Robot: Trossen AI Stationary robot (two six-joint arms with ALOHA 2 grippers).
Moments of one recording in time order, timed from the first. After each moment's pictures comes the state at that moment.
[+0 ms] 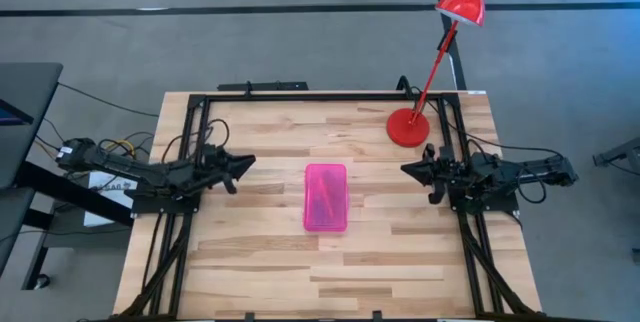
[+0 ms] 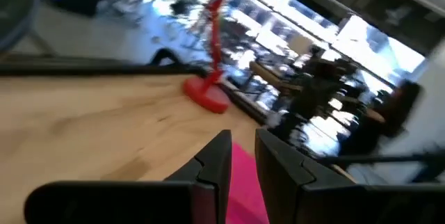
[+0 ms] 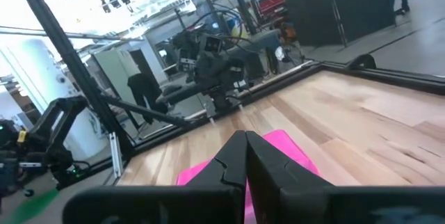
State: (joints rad) left arm -0.20 0.44 0.01 0.48 -0.60 -0.55; right arm 0.13 0.01 0.01 0.05 0.22 0.37
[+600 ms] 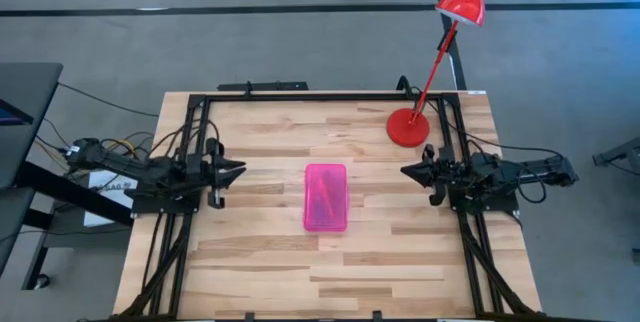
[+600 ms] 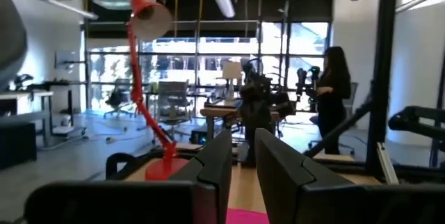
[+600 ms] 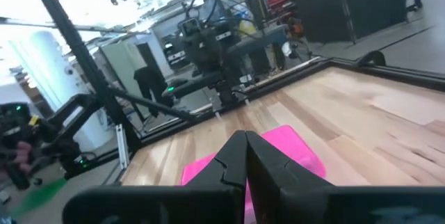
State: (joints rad) left arm -0.27 0.30 0.02 0.61 -0.42 0.09; right arm 0.12 0.00 0.01 0.04 0.19 0.36
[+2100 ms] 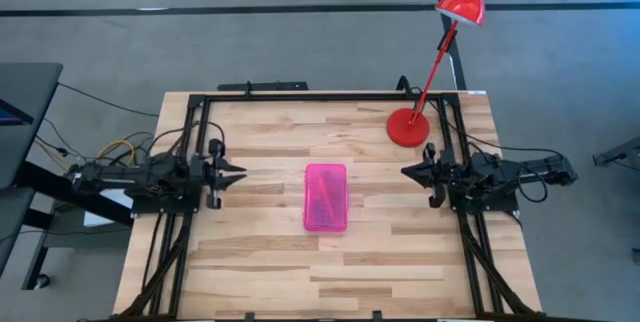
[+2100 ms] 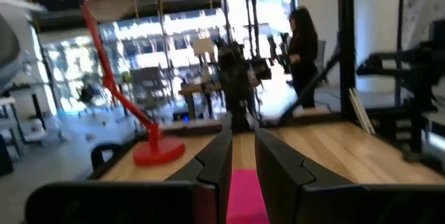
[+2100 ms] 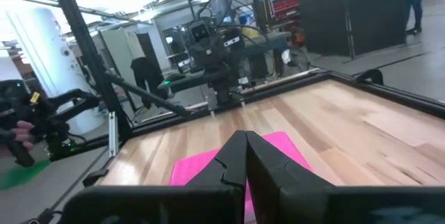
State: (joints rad) left arm -0.05 0.00 0.01 0.19 -0.06 0.13; right arm 0.14 0.00 0.02 0.04 0.18 0.24
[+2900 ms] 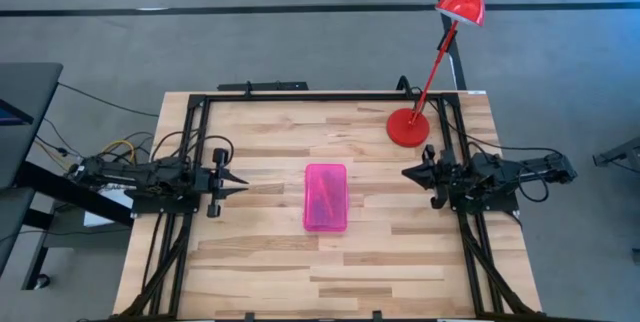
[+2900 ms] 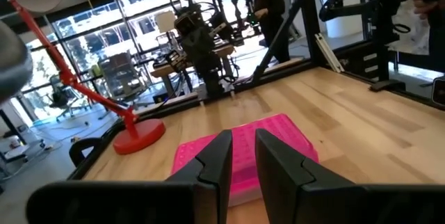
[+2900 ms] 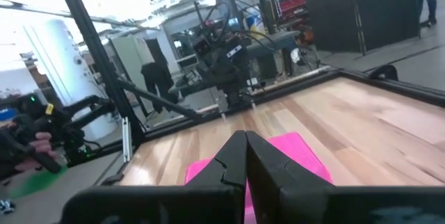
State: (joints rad) left arm -0.14 0.00 0.01 0.04 -0.04 0.30; right arm 0.16 0.00 0.02 0.06 0.18 0.28
